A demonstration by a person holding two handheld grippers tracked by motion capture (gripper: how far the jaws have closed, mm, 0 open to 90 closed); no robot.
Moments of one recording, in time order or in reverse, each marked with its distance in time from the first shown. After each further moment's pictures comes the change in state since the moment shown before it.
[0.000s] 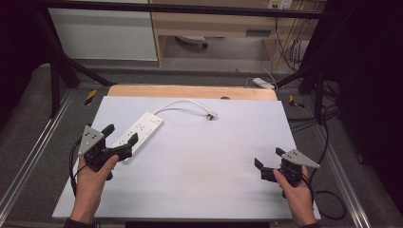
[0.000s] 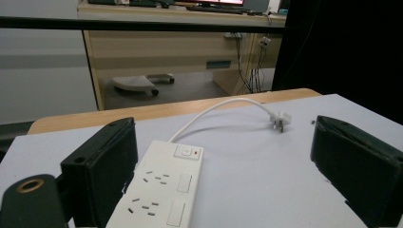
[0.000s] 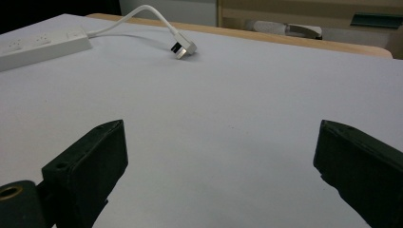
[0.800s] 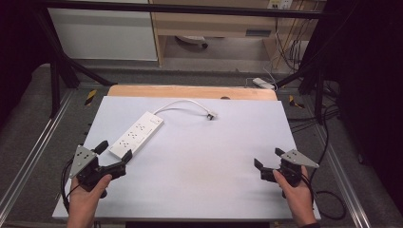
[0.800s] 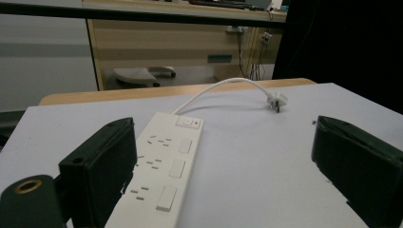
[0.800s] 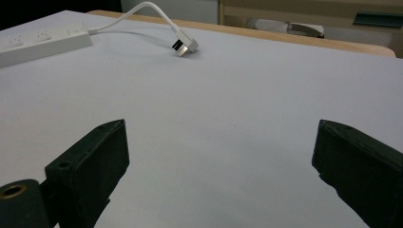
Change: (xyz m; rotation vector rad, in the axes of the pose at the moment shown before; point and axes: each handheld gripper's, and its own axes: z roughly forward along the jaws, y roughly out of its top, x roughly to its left) left arm -0.003 -0.029 -0.034 0.002 0.004 -0.018; right arm 0.000 -0.001 0.001 0.007 0.003 -0.007
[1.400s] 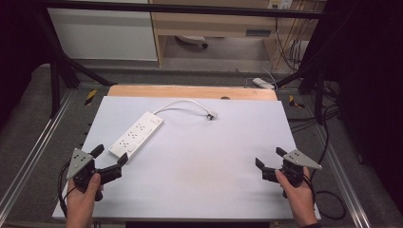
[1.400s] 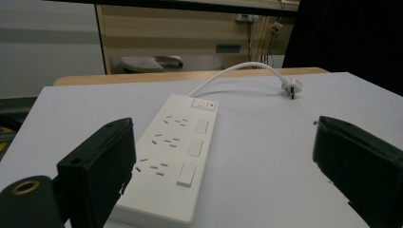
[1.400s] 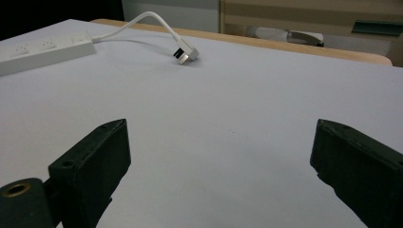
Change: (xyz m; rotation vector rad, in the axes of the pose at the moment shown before) left arm 0.016 -0.018 -0.004 0.041 0.029 -0.017; right arm -0.001 0.001 -0.004 -0.028 0.008 -0.003
